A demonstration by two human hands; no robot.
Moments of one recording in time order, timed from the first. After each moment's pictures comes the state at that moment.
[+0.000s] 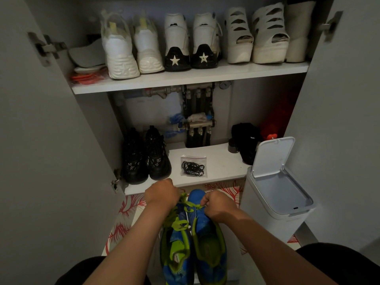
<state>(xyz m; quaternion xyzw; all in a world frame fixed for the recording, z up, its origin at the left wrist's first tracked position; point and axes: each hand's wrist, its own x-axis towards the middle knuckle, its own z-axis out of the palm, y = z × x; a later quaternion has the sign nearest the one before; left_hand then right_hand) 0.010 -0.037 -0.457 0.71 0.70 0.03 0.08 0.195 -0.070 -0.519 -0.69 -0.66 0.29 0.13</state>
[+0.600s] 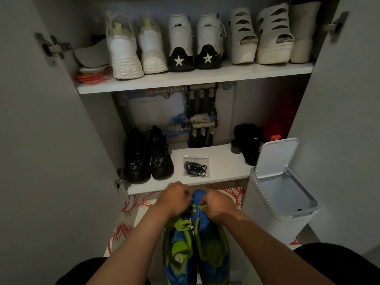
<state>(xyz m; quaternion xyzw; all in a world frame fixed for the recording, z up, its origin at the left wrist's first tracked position) 0.010 -0.035 -0.475 0.78 0.57 0.08 0.23 0.182 -0.068 -0.506 -0.66 -0.73 0.18 0.06</state>
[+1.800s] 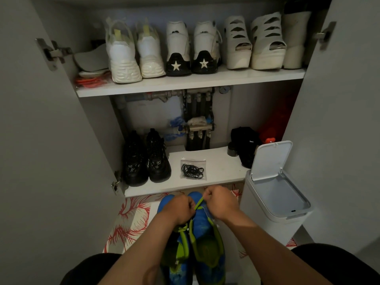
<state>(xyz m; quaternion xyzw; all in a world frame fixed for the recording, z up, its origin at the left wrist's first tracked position) 0.028 -0.044 -0.502 0.80 0.53 0.05 0.28 0.193 -0.076 -0.496 -0.73 -0.61 0.21 0.21</state>
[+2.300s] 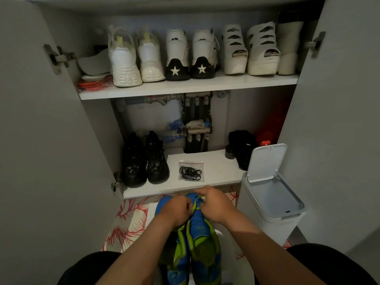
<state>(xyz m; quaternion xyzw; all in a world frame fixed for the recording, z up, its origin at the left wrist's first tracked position) 0.030 -0.056 -0.494 0.80 0.54 0.06 0.25 0.192 -0.086 -0.485 -0.65 -0.70 0.24 0.20</state>
